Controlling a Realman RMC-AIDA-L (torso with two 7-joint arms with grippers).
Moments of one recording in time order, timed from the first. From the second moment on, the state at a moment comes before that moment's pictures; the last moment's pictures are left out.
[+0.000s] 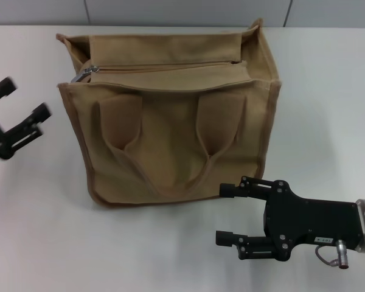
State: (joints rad) left arm -0.29 -2.07 0.14 0.49 1.90 1.75 -0.83; right arm 0.53 2.09 -0.48 -0.19 -2.20 -1.74 0.80
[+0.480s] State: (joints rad) left arm -0.40 -2.07 0.22 0.41 1.88 1.66 -0.83; right arm 0.52 2.09 -0.48 -0.17 -2.20 -1.70 0.80
